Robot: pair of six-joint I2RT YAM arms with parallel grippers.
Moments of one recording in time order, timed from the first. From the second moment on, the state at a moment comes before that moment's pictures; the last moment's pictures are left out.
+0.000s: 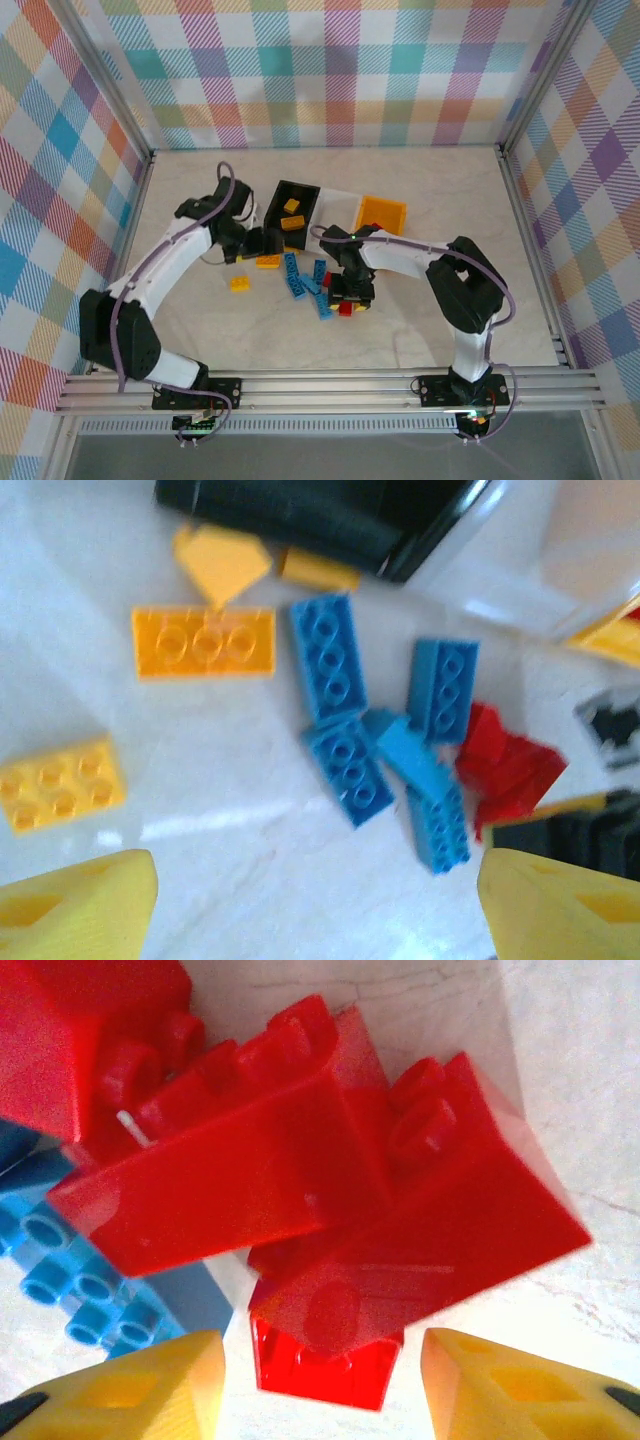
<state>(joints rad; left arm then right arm) -0.34 1.43 1.20 -1.00 0.24 -0.42 0.81 1.88 1.26 -0.95 -0.23 0.79</state>
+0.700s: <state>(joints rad) -0.34 1.28 1.00 -0.98 0.22 -0.45 0.81 1.71 1.32 -1.07 -0.16 0.79</state>
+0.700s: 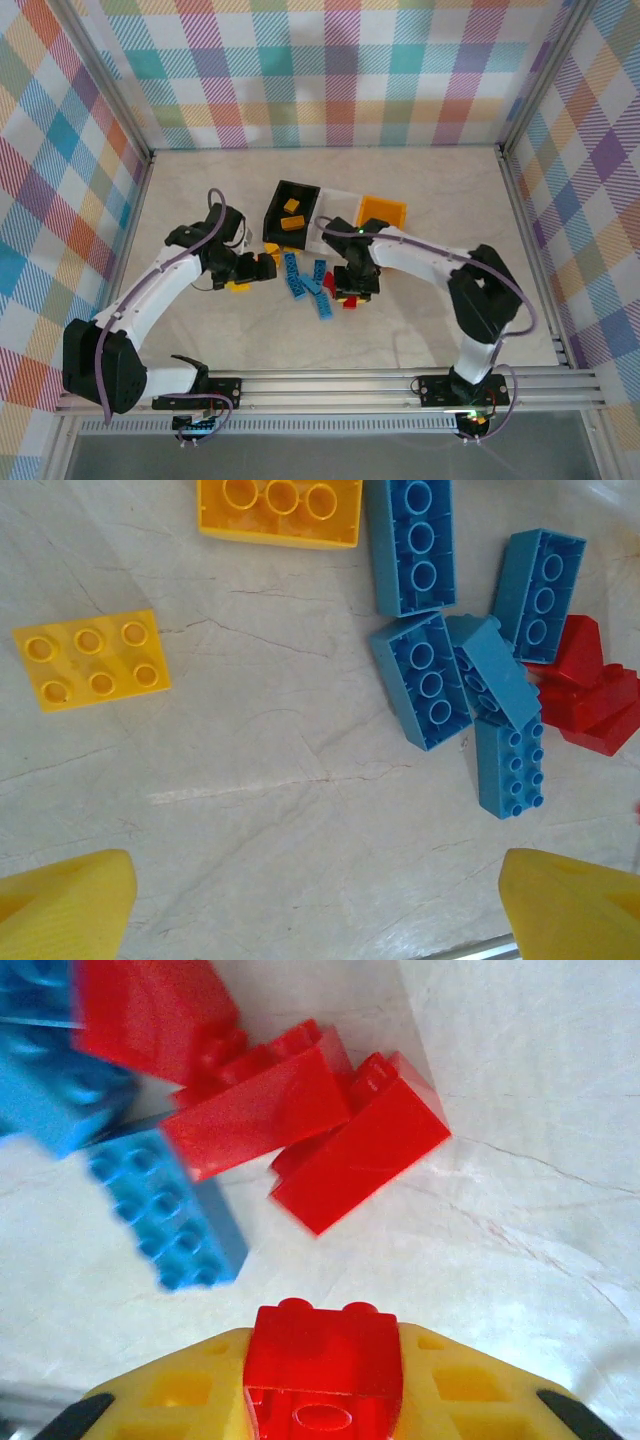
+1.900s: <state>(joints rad) -0.17 1.66 1.05 -0.91 0.14 -0.42 0.39 1.94 1.68 -1.16 -0.18 0.51</state>
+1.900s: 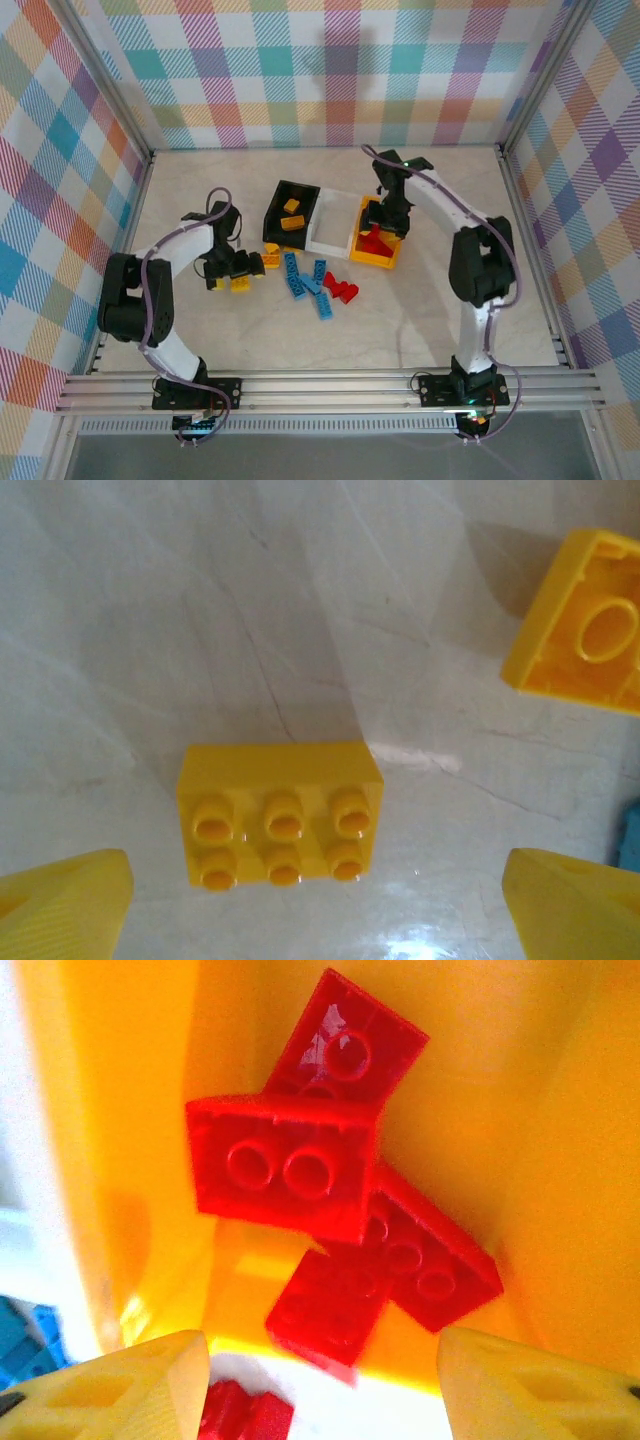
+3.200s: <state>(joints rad) -0.16 1.59 1.29 -0.98 0.20 -0.45 0.71 1.61 1.26 -1.01 -0.27 0.69</state>
